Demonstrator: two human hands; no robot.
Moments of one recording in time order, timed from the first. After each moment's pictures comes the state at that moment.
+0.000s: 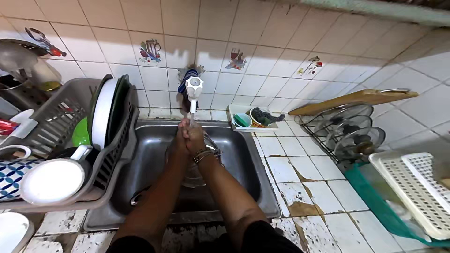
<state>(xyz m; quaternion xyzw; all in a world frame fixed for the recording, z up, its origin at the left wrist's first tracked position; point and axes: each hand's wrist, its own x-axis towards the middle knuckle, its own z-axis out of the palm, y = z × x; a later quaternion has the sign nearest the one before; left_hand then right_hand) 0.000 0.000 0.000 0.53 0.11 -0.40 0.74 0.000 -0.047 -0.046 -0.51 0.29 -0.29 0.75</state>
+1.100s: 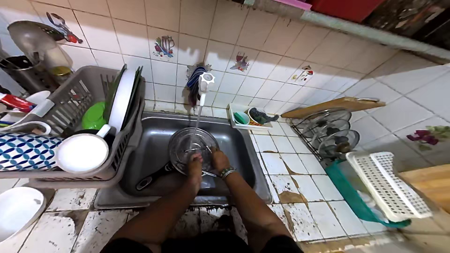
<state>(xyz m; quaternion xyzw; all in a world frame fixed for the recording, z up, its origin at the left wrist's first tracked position) -0.089 0.074 -0.026 0.63 0.02 -0.44 0.64 -0.130 -0.059 -0.109 -0.90 0.39 0.09 0.17</state>
